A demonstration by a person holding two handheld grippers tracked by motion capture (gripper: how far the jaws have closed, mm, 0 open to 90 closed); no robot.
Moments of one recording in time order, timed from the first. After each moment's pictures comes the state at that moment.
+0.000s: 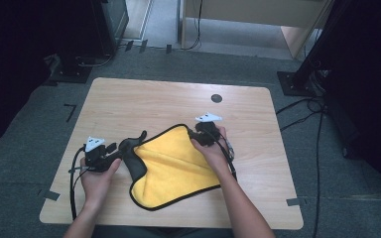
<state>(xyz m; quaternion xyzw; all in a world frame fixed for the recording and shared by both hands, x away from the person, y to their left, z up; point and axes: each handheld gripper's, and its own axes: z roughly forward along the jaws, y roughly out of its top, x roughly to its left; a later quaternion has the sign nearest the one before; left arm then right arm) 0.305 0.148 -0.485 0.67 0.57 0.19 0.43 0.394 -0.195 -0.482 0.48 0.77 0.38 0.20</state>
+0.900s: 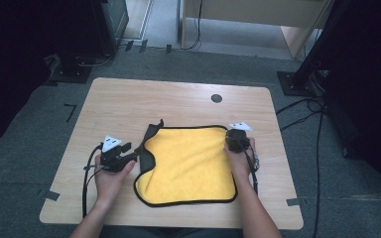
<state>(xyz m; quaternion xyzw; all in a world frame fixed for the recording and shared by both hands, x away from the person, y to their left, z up) 0.312 0.102 -0.484 0.72 0.51 0.17 0.44 0.377 -0.302 -0.519 0.60 0.68 0.30 0.29</state>
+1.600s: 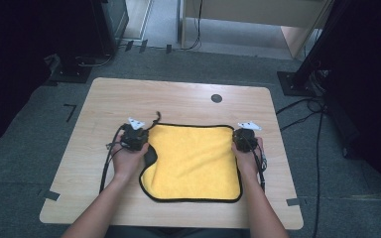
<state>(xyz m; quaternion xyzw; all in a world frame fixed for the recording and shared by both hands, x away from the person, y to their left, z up) 0.383 0.080 -0.500 0.73 0.56 0.23 0.33 0.379 -0.324 -0.517 0.61 0.68 0.31 0.28</state>
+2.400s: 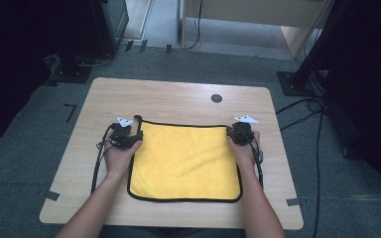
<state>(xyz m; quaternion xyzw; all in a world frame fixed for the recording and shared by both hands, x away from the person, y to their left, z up) 0.398 0.093 -0.514 0.73 0.55 0.23 0.32 0.406 -0.316 -0.520 0.59 0.69 0.32 0.27</state>
